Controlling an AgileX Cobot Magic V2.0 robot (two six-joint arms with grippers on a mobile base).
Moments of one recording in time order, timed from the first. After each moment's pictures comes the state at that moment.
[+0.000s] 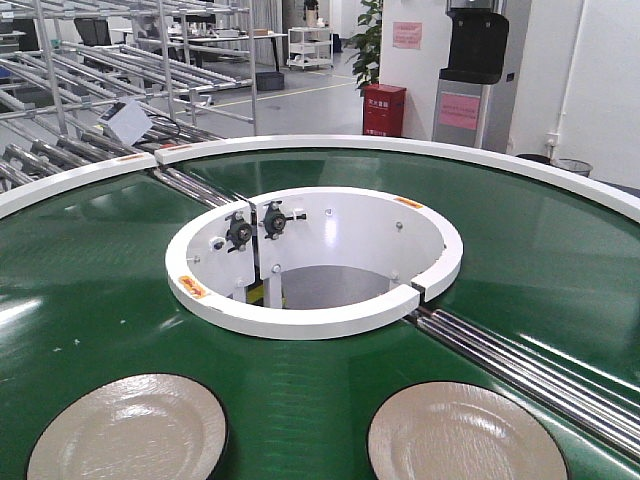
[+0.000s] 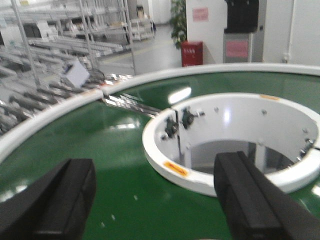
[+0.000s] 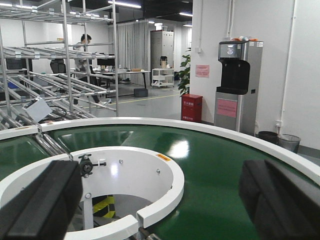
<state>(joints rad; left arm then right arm) -0.03 0.90 -0.97 -0.16 0.22 0.16 0.05 0.80 -0.84 -0.10 -0.01 0.14</state>
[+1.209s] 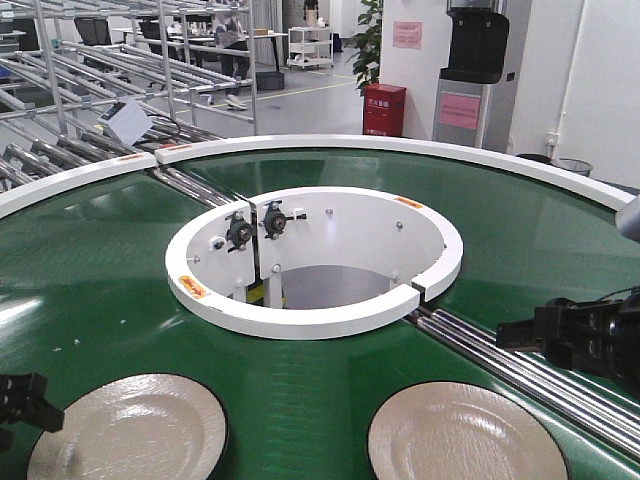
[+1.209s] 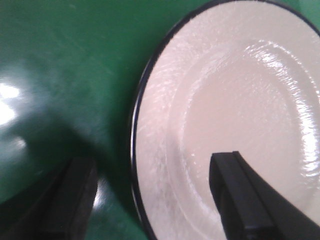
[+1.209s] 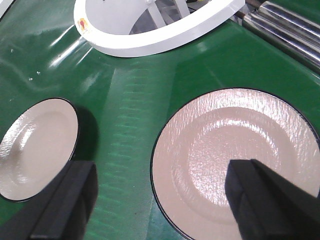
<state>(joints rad) 0.31 1.87 -1.28 -0.69 0.87 0.53 0.05 1.16 -1.06 0.58 0.71 -0.17</state>
